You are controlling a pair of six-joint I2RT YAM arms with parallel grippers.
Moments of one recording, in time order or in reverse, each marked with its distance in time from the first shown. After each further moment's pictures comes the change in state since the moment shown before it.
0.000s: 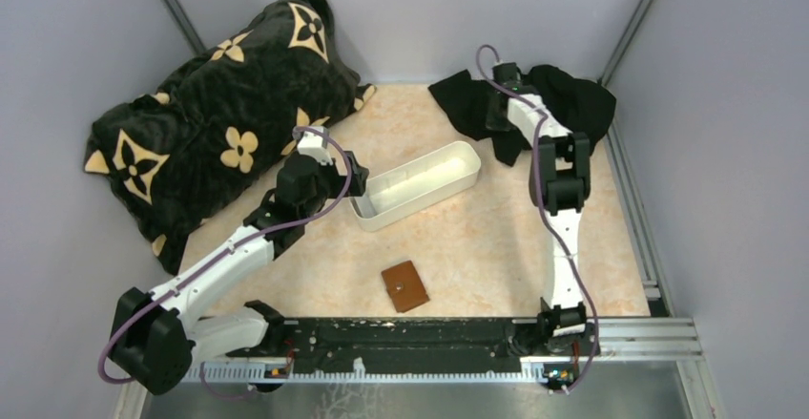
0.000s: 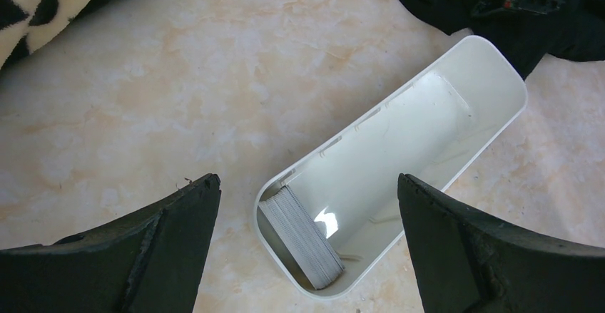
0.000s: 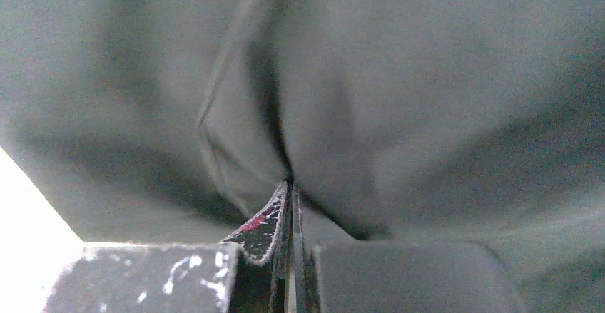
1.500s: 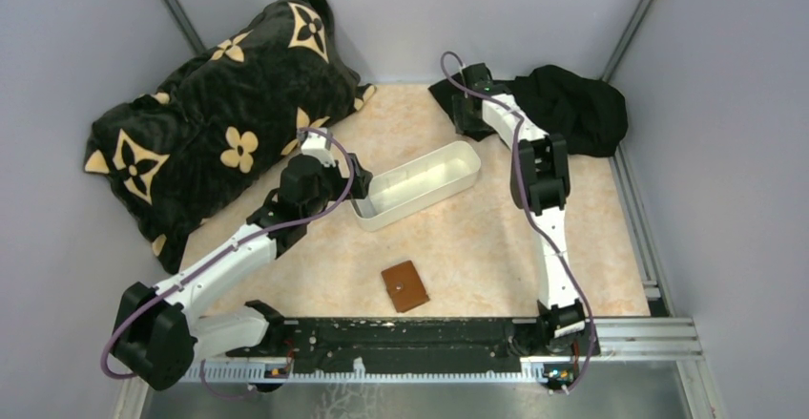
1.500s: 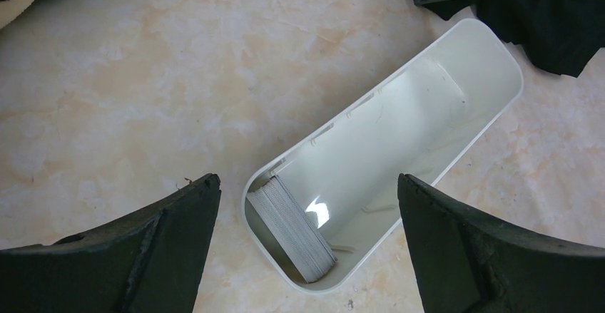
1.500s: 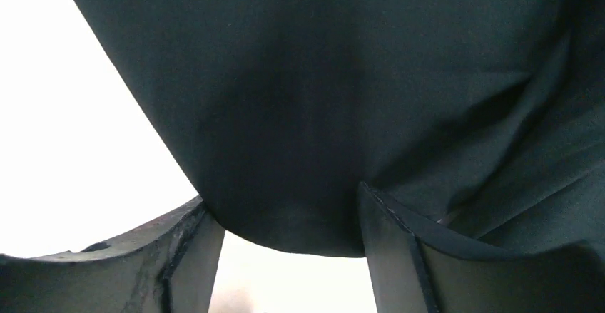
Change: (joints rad) left arm 0.000 0.024 -0.008 0.002 0.035 -0.026; right arm 0.092 0.063 0.105 -0.074 0.031 -0.119
